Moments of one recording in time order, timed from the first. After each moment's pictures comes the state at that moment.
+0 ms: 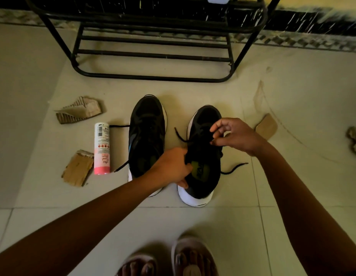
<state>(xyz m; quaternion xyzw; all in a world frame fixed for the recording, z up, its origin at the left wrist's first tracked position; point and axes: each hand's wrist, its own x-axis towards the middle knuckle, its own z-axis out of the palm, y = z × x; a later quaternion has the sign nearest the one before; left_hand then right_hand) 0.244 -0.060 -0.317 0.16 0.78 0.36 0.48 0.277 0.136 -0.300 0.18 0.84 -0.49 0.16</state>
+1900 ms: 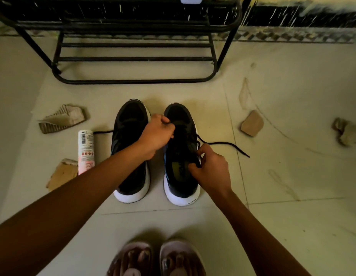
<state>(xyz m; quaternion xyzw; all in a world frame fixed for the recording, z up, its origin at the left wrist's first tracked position) 0.196 -0.017 -0.311 0.03 0.80 0.49 0.34 0.335 0.076 -0.346 0.29 0.89 -0.34 -0.01</state>
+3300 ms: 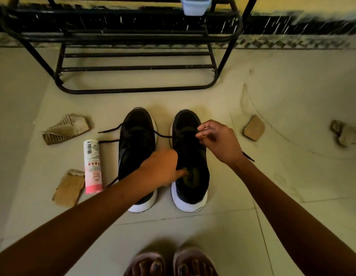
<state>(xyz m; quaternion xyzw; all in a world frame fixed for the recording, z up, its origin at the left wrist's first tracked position) 0.216 -0.051 -0.311 0.38 0.85 0.09 0.35 0.278 0.122 -0.331 0.19 0.88 -0.42 -0.05</state>
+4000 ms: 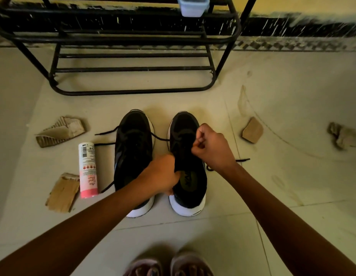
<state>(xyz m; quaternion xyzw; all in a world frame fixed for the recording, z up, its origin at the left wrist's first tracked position) 0.224 -0.051 -0.320 0.25 0.84 0.21 0.44 0.277 0.105 -0.331 0.20 0.90 -0.38 -0.04</state>
